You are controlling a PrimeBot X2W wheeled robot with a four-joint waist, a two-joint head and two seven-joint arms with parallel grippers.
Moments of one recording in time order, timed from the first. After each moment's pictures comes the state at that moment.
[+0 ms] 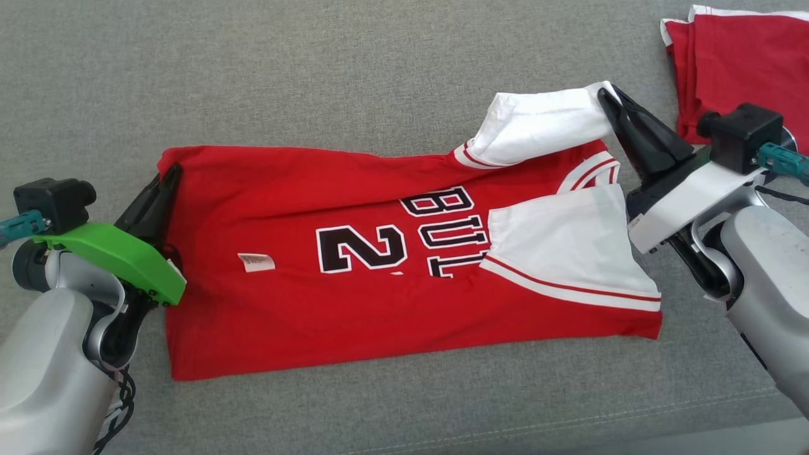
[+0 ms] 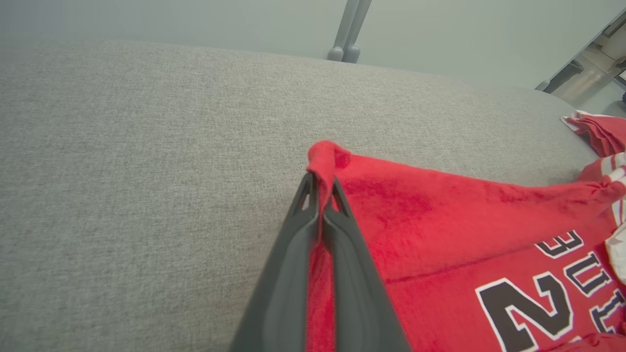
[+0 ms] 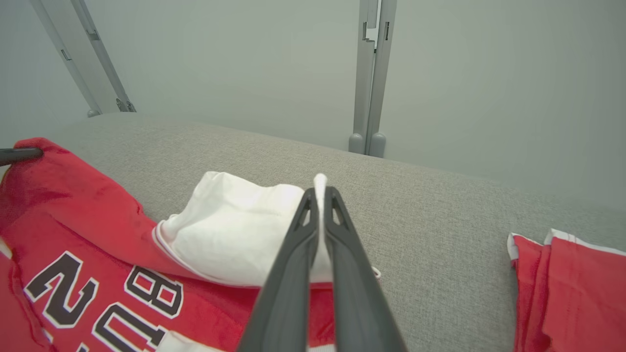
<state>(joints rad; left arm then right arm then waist) -0.53 0.39 -0.50 0.44 -0.87 -0.13 -0.11 -0.57 -0.46 0.62 0.30 0.54 0.10 -0.25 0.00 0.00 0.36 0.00</state>
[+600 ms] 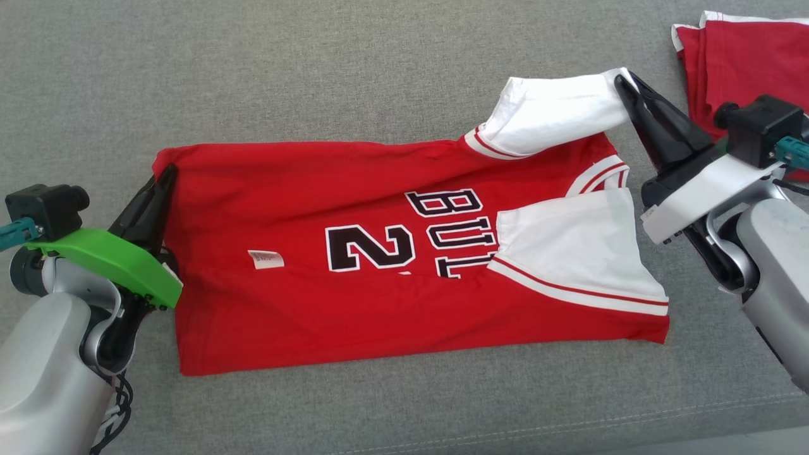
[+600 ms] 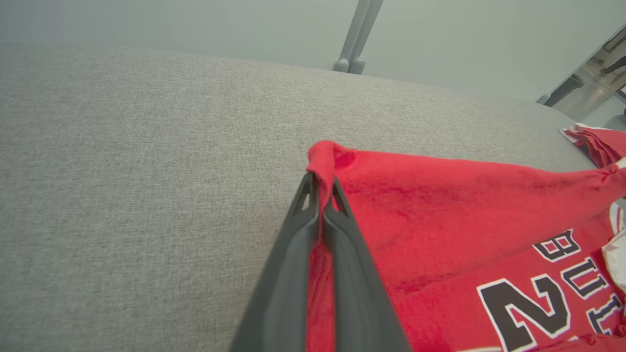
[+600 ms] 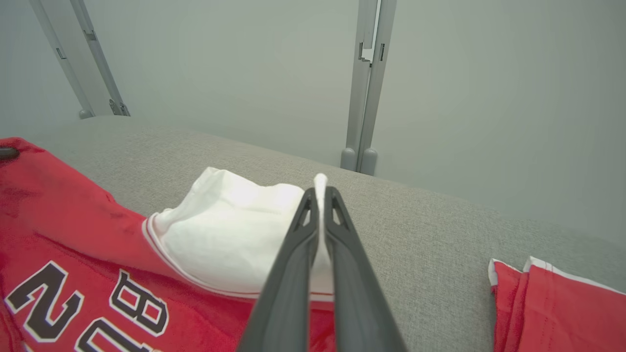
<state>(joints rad) -0.53 0.41 -0.52 0.44 -0.91 -0.13 -0.16 -0.57 -0.49 0.60 0.26 0.52 0.08 -0.25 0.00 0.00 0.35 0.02</state>
